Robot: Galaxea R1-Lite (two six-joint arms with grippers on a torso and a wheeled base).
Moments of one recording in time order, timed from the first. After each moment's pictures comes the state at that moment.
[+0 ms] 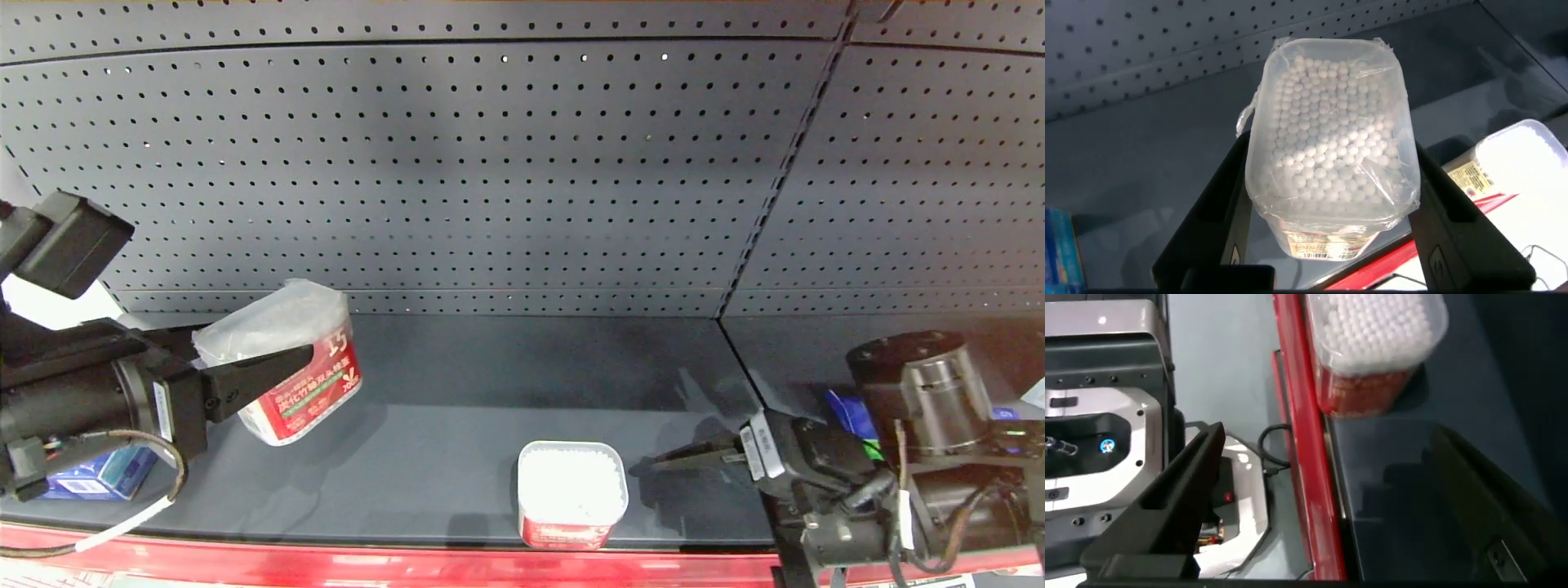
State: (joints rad) left arm -0.36 1.15 -0.67 -0.18 -0.13 0.01; right arm 0.54 1.51 -0.52 -0.31 0.63 -0.63
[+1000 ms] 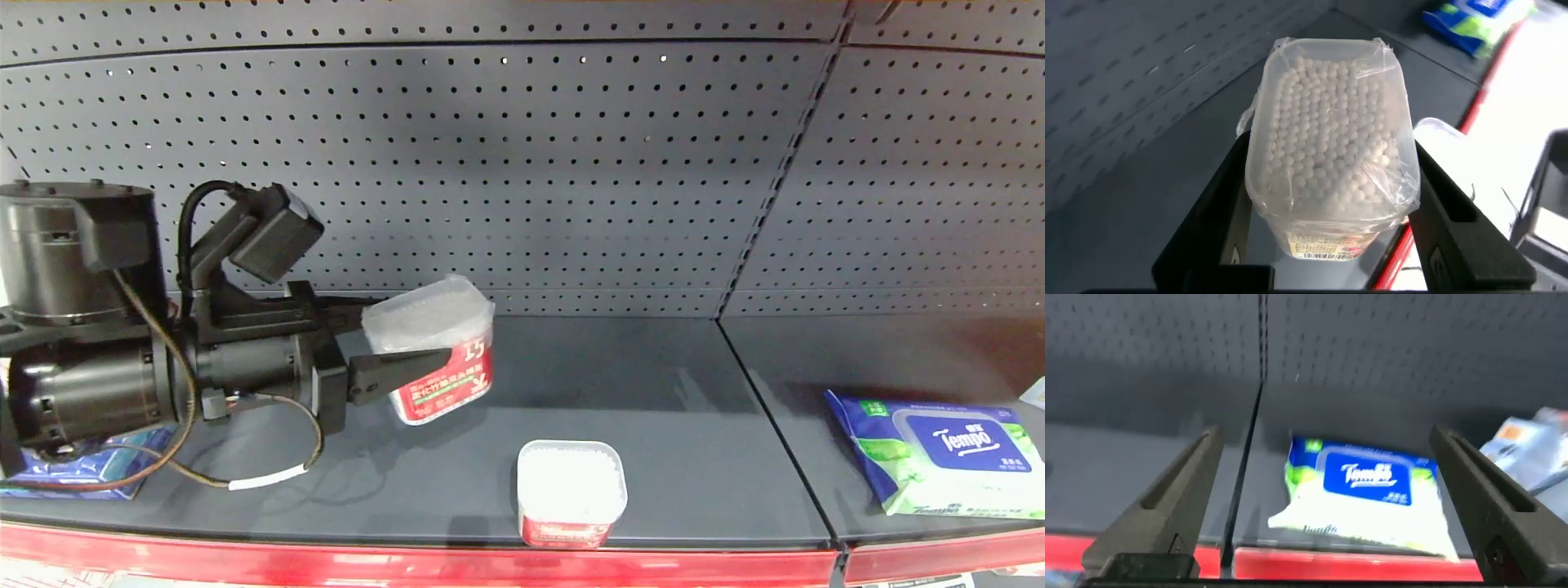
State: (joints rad) left arm -0.44 1.46 -0.75 -0.43 -0.52 0.19; right arm -0.16 0.50 -0.25 -0.30 0.15 -0.13
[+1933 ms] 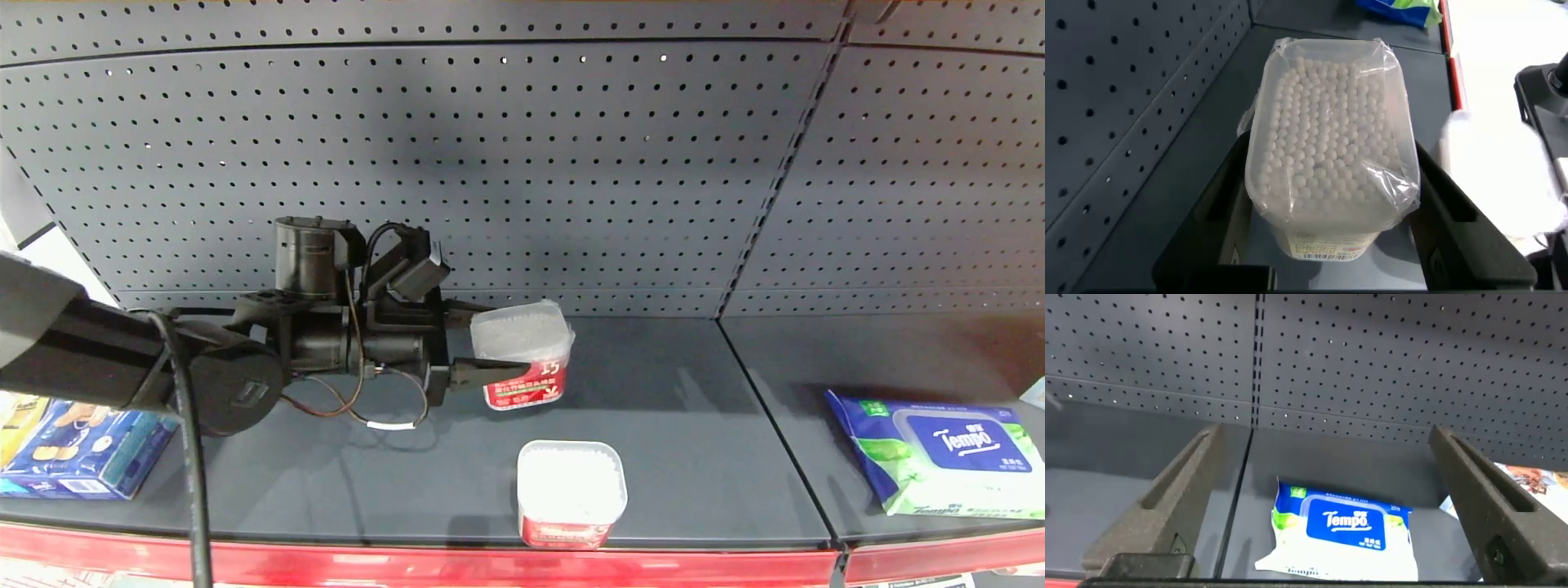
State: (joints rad) left arm -0.42 1.92 -0.96 -0.63 -0.89 0.39; right arm -0.17 0.48 -0.35 -0.29 0.15 -0.16
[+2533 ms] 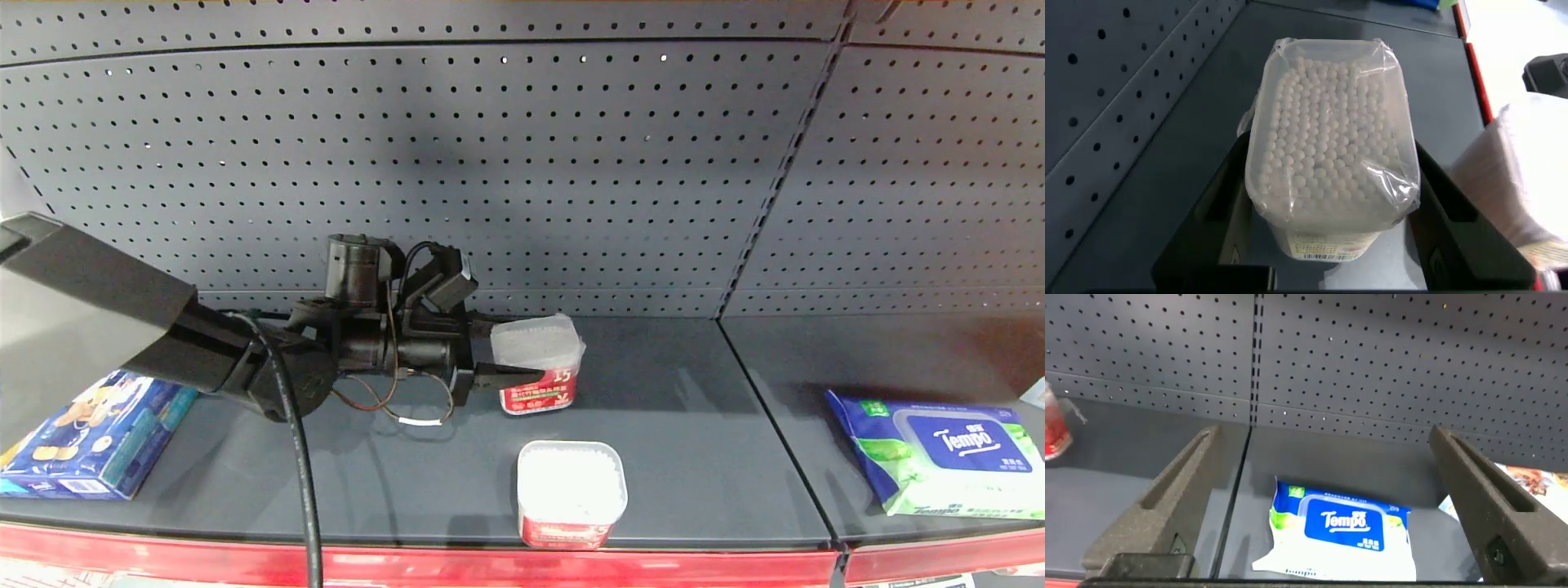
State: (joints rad) left arm -0.42 2.06 -1.06 -0.63 -0.90 0.39; right arm -0.17 0.51 -0.36 -0.29 0.15 -0.17
